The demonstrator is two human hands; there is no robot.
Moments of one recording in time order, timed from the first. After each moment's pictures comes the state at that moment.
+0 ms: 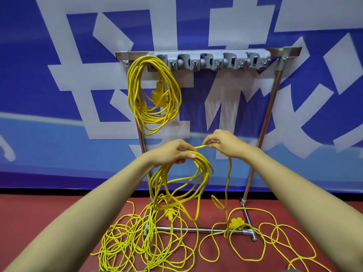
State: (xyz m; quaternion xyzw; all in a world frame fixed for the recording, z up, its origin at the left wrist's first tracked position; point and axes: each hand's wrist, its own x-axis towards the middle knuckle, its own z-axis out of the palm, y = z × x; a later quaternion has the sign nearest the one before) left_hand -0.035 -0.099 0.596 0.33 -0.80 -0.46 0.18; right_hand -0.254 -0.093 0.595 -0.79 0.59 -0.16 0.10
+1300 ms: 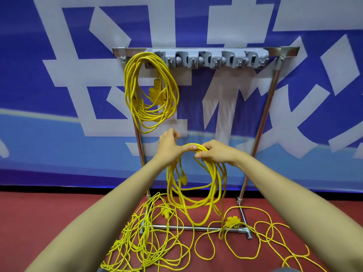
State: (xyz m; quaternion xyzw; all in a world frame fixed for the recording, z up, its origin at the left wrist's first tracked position) left_hand -0.058 -0.118 0.563 0.52 -0.72 -0.23 0.39; right_hand -0.234 -0.080 0.580 -0.70 0.60 -0.20 0.33
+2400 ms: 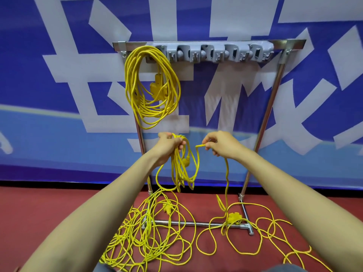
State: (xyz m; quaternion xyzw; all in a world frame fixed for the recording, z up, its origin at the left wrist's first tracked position) left_hand -0.053 -0.123 0.561 0.48 -0.53 -0.55 0.43; right_hand -0.239 -0.081 0.582 -0.69 0.63 -0.26 0.24
